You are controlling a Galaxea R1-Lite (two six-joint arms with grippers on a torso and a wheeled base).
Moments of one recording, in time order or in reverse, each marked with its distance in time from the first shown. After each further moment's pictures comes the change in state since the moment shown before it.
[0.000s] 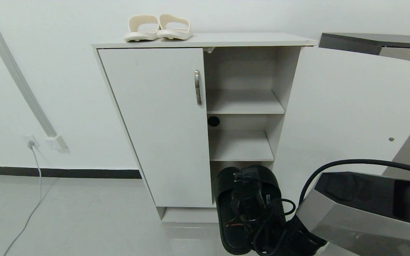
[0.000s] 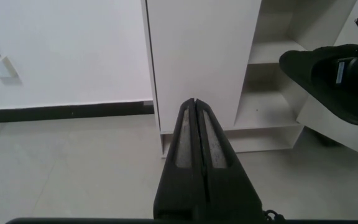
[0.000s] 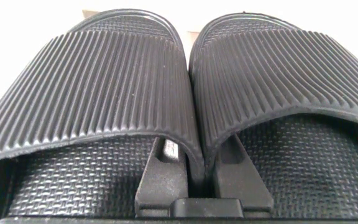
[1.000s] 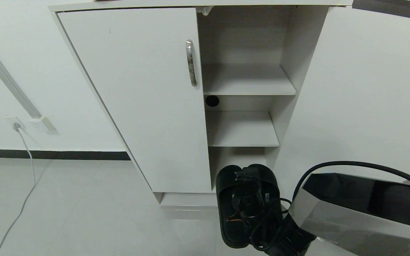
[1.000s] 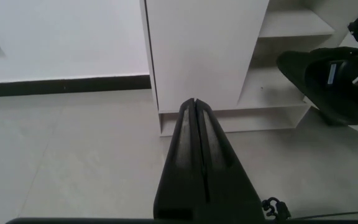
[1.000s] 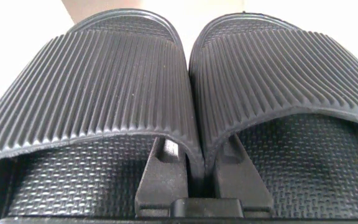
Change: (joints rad) left arm 0.000 0.001 0.000 0.000 0.000 0.000; right arm -0.029 0.074 -0.053 -0.078 0.006 -0.017
